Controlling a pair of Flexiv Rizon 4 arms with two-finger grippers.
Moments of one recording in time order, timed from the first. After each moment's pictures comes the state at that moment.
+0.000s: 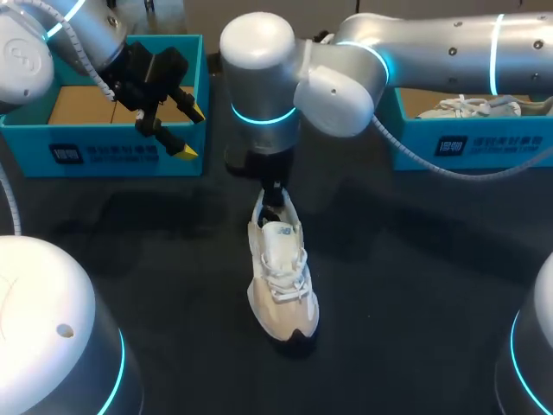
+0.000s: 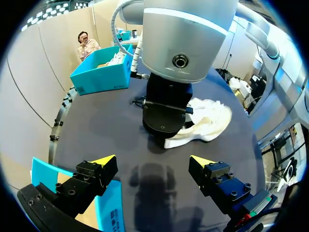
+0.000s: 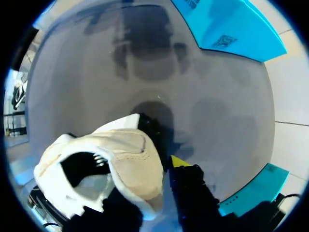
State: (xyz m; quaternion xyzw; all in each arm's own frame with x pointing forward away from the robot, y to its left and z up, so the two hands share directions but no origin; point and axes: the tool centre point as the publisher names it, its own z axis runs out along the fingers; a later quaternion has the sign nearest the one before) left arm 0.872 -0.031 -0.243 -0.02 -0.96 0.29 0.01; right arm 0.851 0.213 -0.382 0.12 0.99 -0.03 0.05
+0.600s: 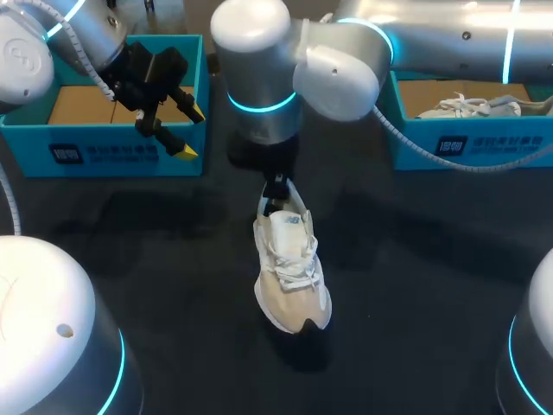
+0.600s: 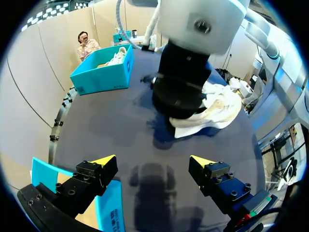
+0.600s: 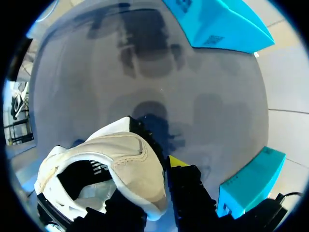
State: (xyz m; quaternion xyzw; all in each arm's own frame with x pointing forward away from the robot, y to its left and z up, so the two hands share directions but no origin) left arm 0.872 -0.031 -0.243 -0.02 -0.96 0.29 0.01; right arm 0.828 0.198 -0.330 0.16 0.98 -0.05 0.06
